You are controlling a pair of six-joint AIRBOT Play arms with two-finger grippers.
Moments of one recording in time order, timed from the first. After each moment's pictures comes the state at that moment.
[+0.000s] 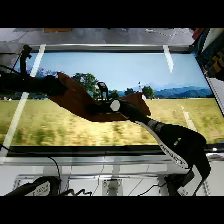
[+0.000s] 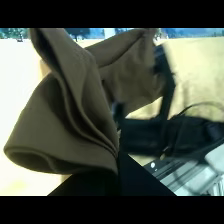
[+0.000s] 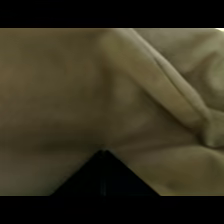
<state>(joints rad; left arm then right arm) 0.13 -1.23 1.40 0.75 -1.36 -1.33 0.71 -1.84 1.49 -0.83 0.54 1.46</state>
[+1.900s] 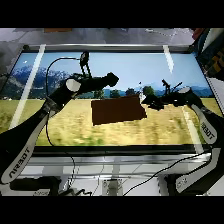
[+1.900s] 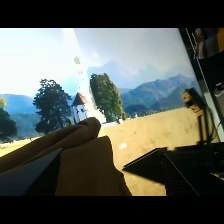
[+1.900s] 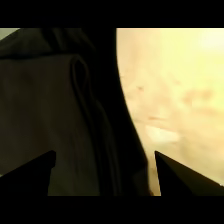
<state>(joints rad) -0.44 -1.53 1.40 0.67 -0.49 -1.33 -0.11 -1.80 1.30 -0.71 1.09 1.12</state>
